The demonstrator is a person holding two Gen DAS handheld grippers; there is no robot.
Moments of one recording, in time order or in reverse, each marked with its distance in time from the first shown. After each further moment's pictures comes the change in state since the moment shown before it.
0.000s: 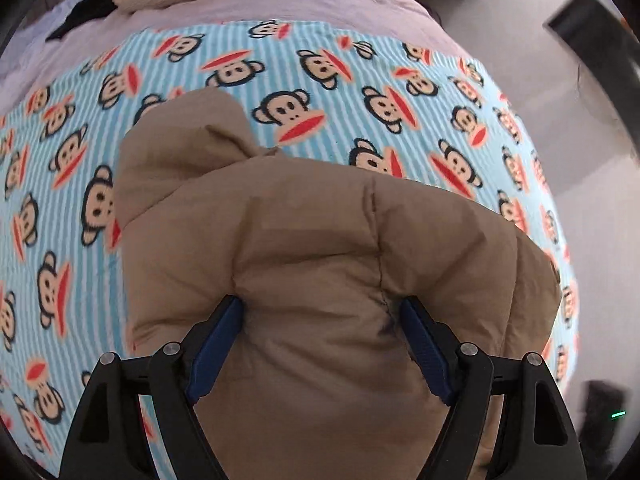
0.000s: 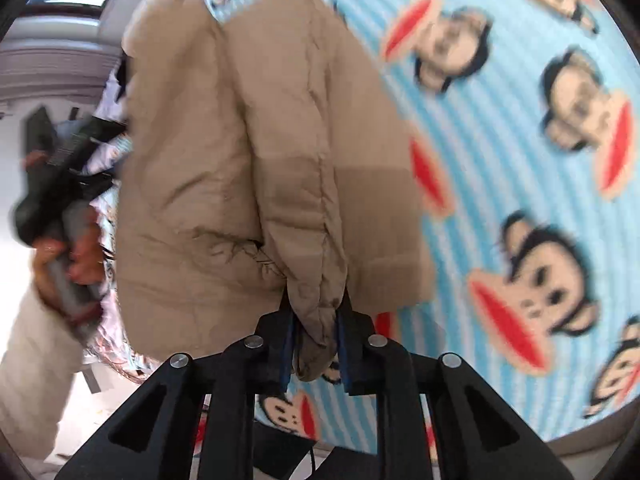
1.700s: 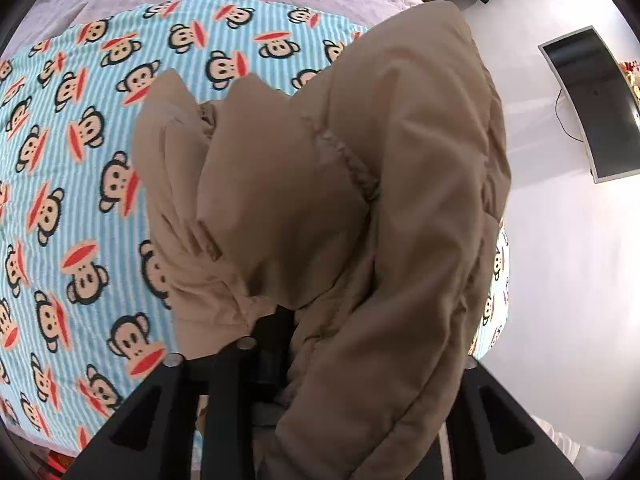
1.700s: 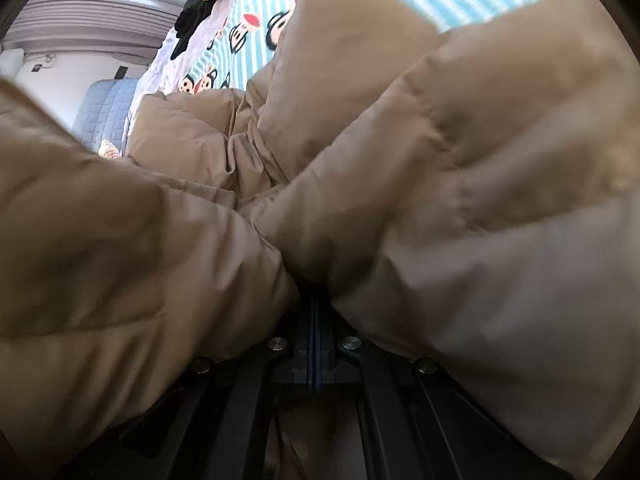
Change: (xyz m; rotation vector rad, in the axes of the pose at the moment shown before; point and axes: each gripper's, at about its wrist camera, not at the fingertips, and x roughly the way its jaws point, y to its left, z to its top) left arm -0.149 0.040 -0.056 -0.138 0.162 -0.164; right arm 0.182 0.175 0.083 -0.150 0.061 0.131
